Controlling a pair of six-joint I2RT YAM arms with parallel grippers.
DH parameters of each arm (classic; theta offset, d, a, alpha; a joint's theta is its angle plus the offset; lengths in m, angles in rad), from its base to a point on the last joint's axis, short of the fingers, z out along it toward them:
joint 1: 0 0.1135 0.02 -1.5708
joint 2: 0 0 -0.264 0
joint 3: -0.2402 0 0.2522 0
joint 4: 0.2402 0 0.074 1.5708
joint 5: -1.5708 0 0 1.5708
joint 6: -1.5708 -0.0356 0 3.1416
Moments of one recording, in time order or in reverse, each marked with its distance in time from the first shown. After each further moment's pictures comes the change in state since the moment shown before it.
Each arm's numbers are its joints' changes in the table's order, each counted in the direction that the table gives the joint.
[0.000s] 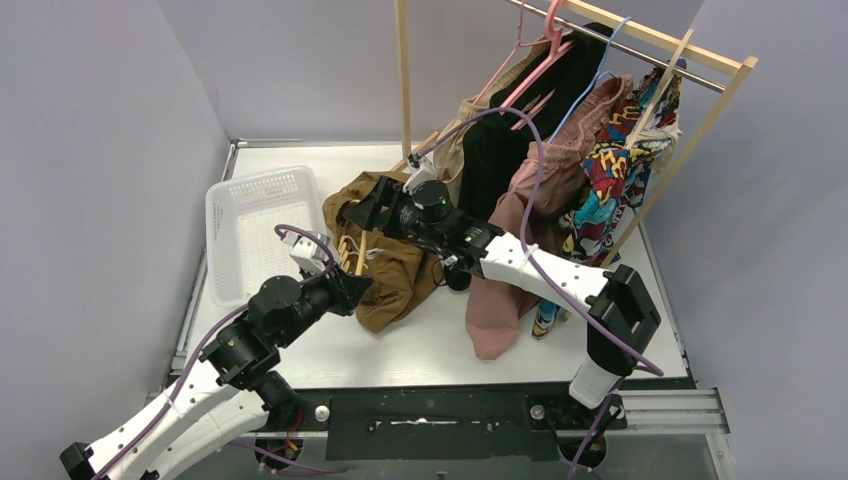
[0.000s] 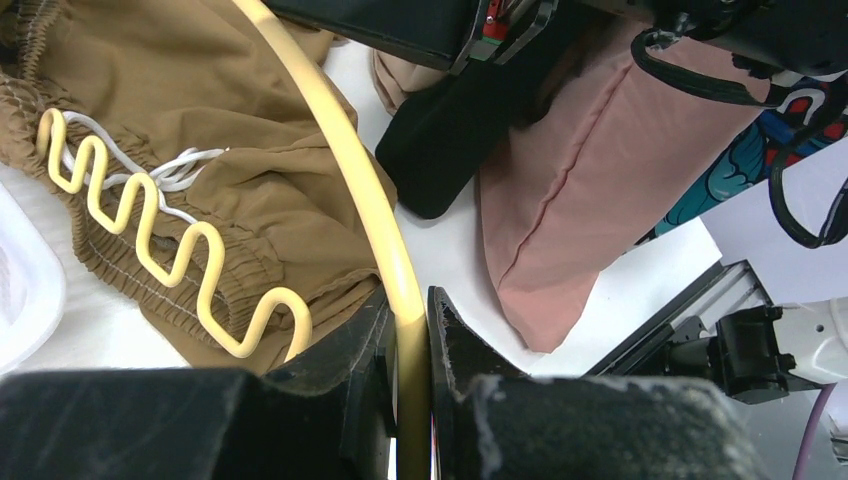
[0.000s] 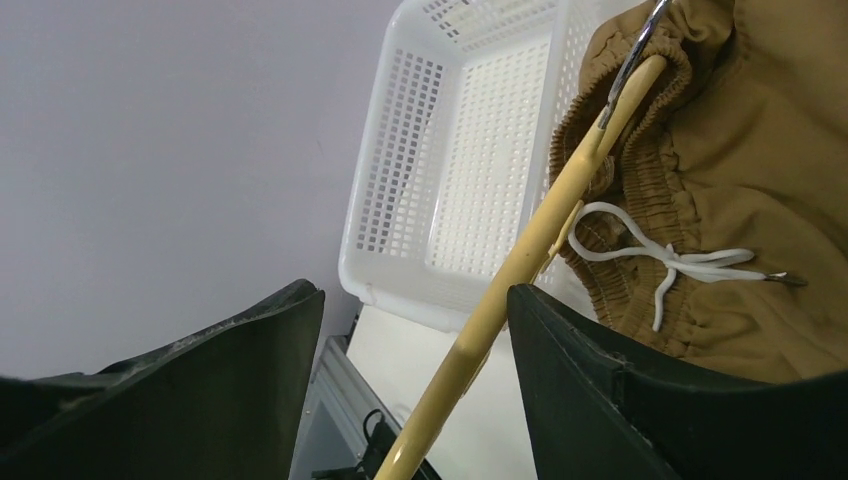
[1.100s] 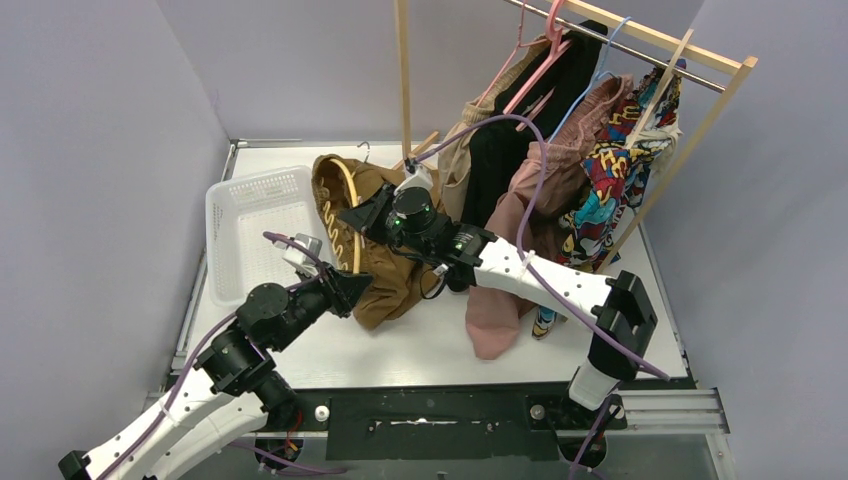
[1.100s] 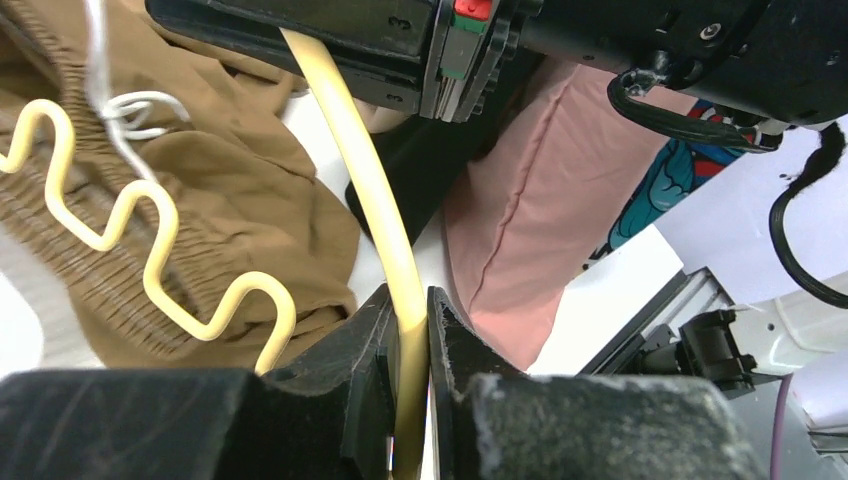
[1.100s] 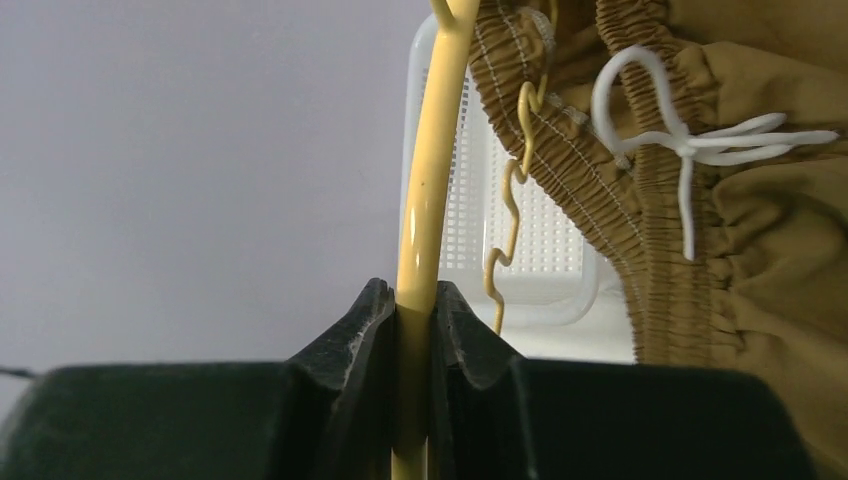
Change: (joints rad) left arm 0.002 -0.077 0.032 -0.083 -0.021 -0.026; right arm 0.101 0.008 -0.104 0.128 -0.206 -0.196
